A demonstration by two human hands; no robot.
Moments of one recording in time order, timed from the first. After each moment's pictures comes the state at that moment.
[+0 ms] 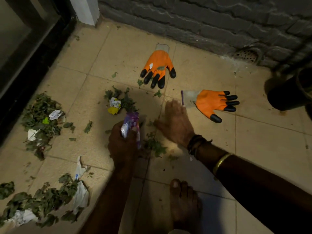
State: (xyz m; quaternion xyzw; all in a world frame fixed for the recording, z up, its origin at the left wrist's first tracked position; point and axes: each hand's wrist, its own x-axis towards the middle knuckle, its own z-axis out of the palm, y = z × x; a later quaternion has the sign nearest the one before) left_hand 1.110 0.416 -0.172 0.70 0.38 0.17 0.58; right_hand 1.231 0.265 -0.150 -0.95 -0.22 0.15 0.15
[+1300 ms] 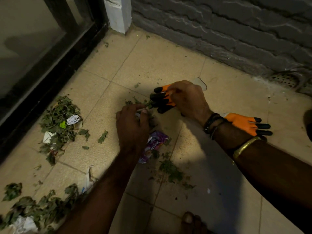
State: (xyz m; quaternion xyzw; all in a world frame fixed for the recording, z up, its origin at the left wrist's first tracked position) left_hand 1.188 0.470 -0.152 0.84 0.30 0.22 0.39; right_hand 1.353 0.336 -0.127 -0.90 -0.36 0.04 0.26
